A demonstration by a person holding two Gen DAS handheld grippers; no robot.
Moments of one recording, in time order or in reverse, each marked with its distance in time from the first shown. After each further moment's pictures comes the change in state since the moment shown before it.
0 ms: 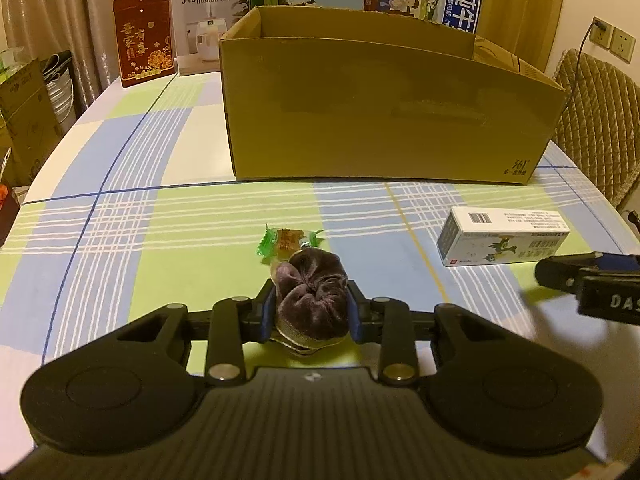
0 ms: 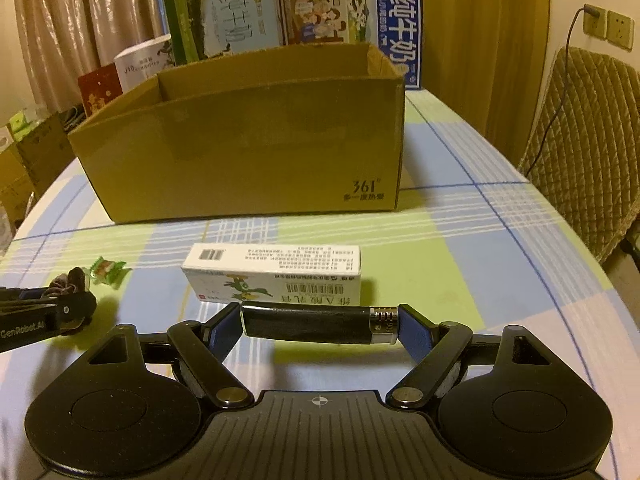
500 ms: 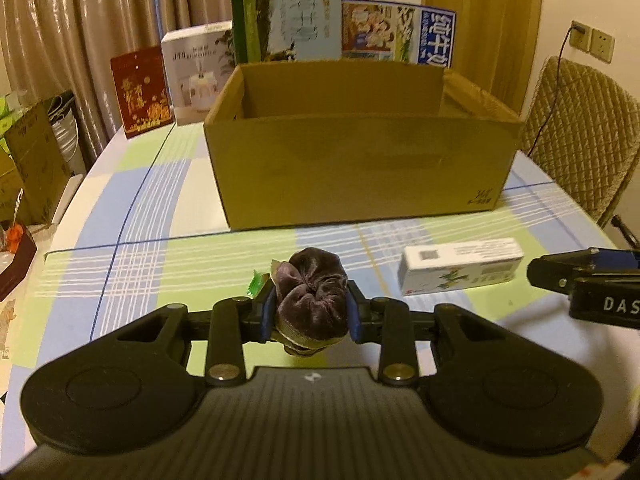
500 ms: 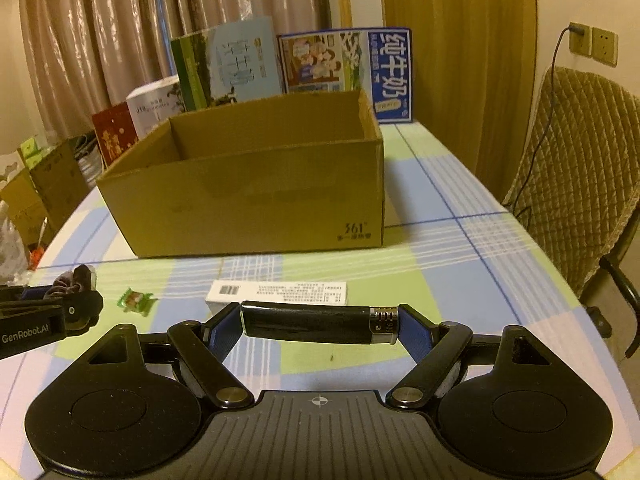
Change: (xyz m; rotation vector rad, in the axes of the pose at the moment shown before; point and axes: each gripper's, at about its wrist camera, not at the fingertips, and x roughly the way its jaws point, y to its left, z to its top) left arm -0.058 -0.032 0.023 0.062 -0.069 0.022; right arm -0.057 -0.006 0.015 0.022 -0.070 0.023
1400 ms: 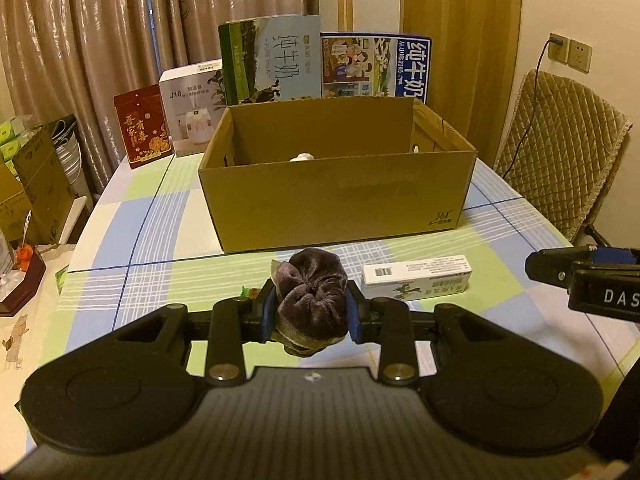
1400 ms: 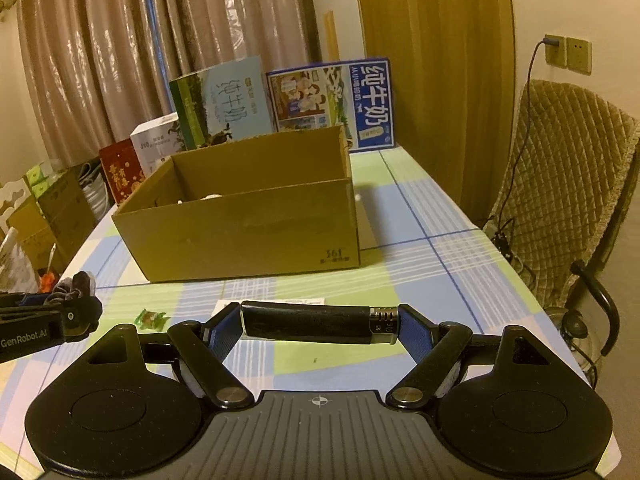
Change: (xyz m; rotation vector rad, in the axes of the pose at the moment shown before) left arm -0.060 -0.026 0.011 0.025 -0.047 -0.001; right arm -0.057 -0.017 0.007 0.040 -0.058 0.006
